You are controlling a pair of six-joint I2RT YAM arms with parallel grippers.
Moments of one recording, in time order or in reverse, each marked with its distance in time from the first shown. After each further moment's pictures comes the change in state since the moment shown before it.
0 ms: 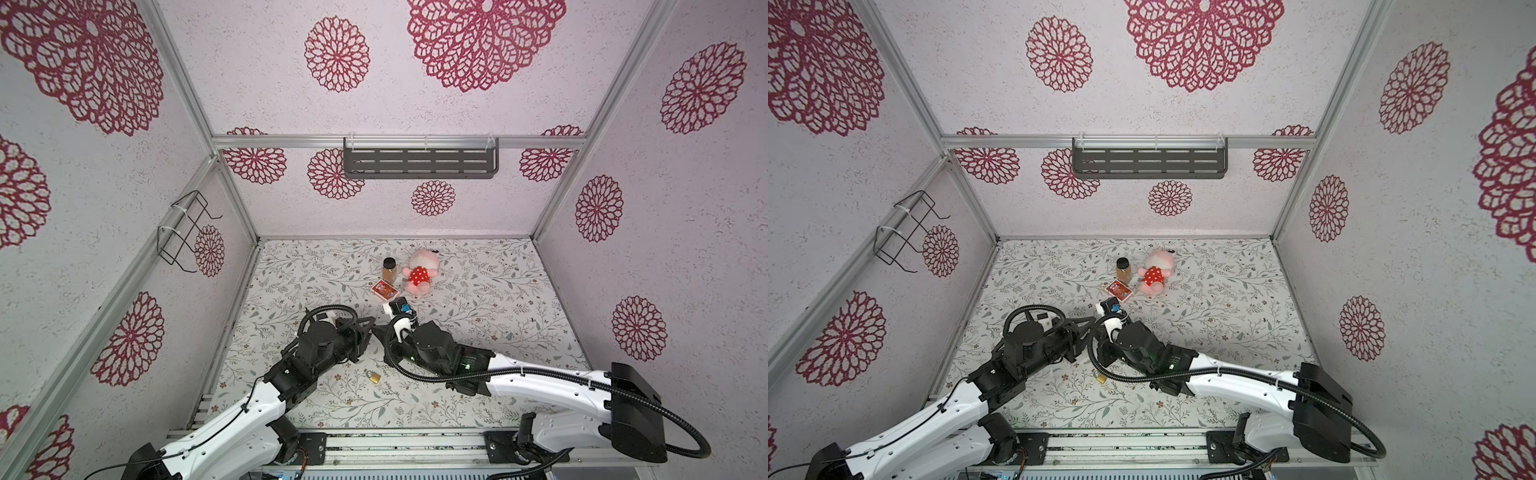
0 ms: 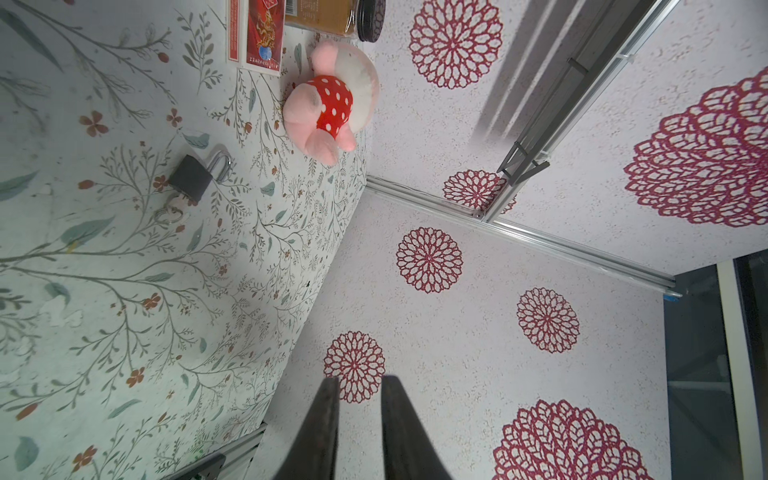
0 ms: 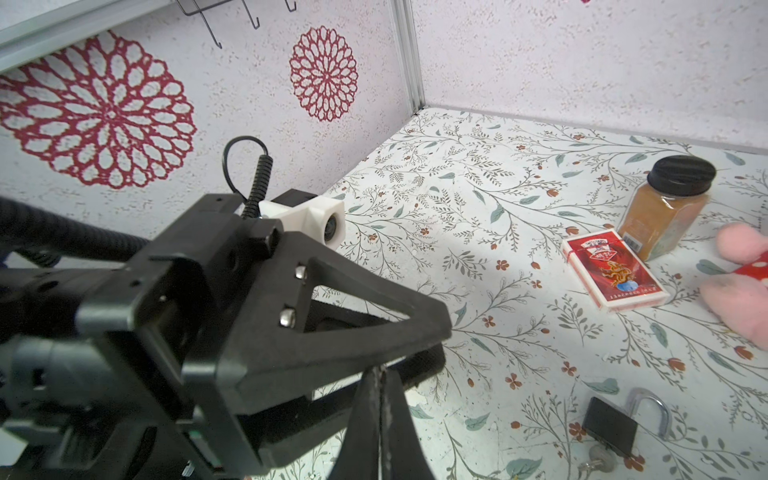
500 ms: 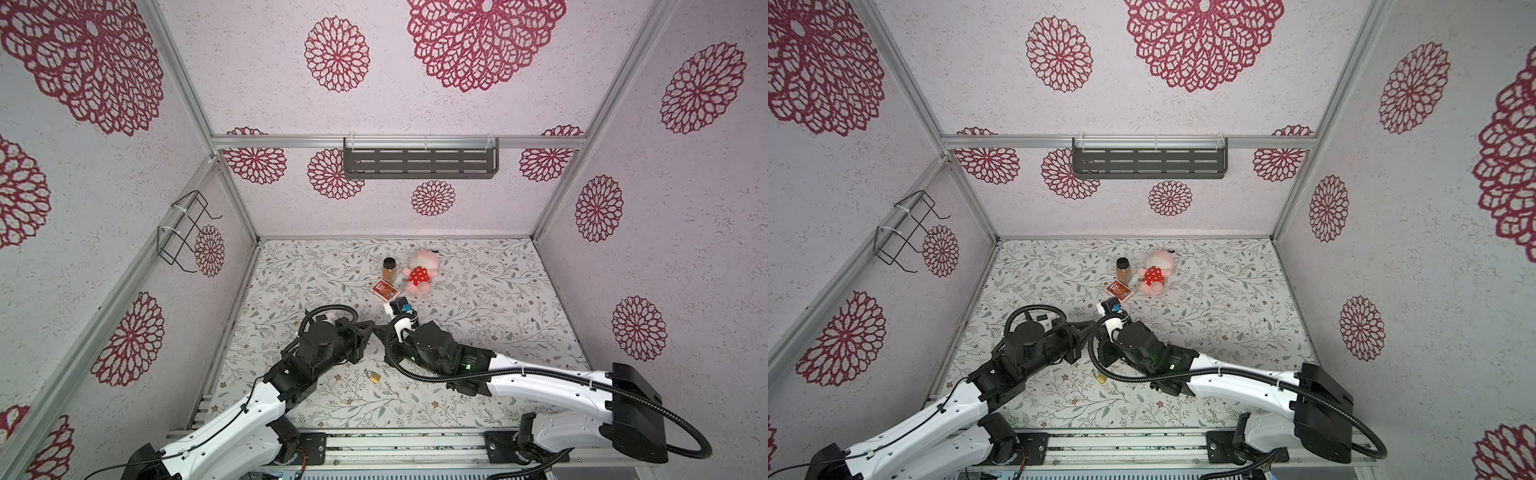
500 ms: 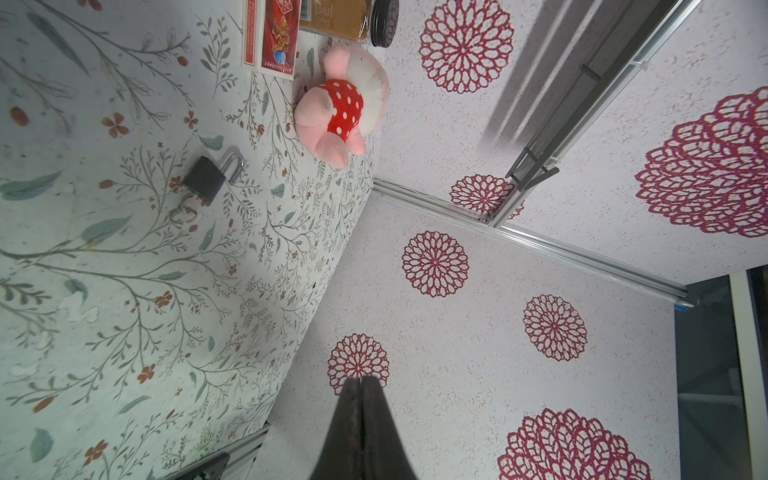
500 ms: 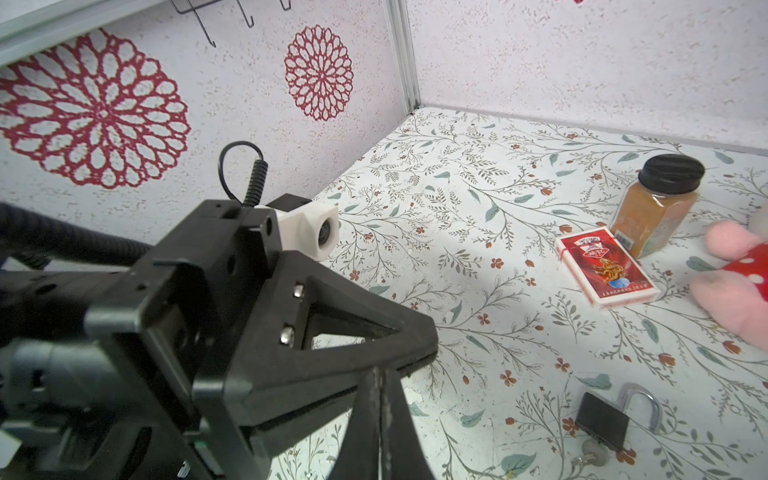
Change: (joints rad) left arm 0.000 -0.001 0.000 -0.018 -0.002 -0.001; right arm 0.000 -0.004 0.000 -0.016 0.006 0.000
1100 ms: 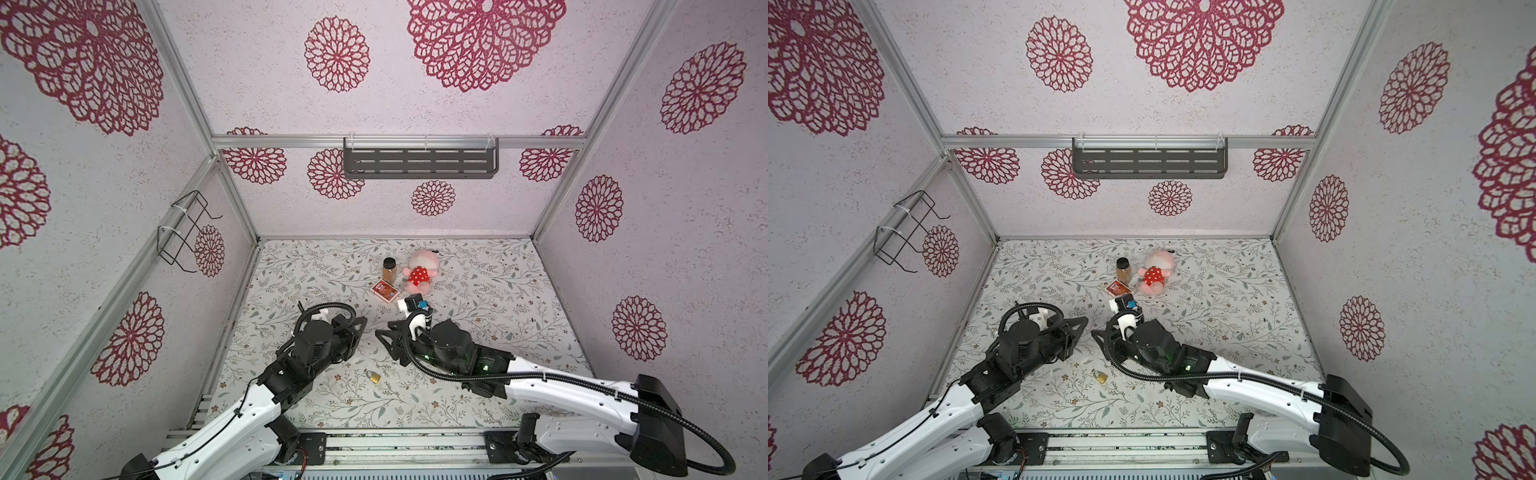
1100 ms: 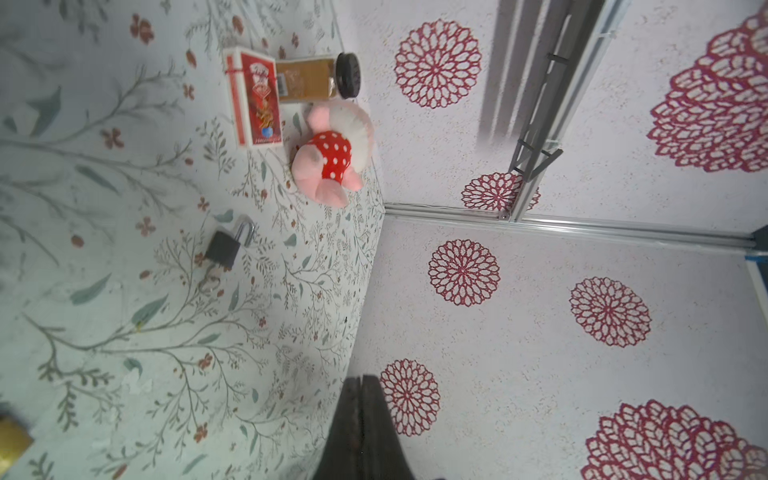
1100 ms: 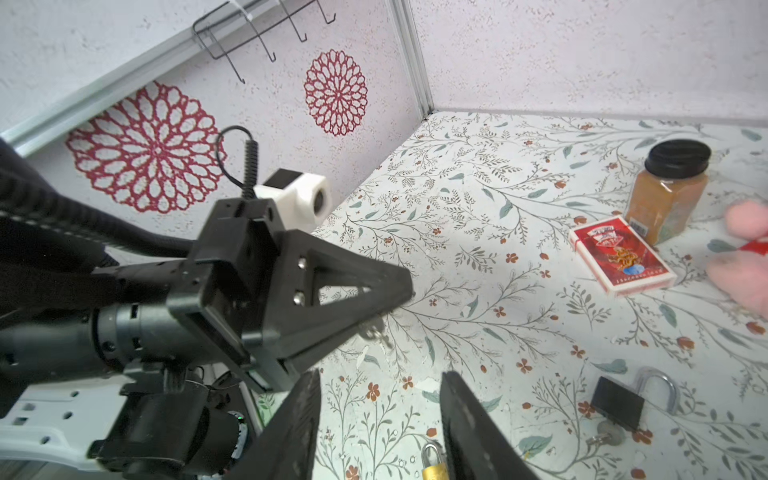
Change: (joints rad) left arm 0.033 -0.052 0.043 -0.082 -0.085 0.351; right arm -0.071 -0.142 -0.063 -0.027 -0.141 0.122
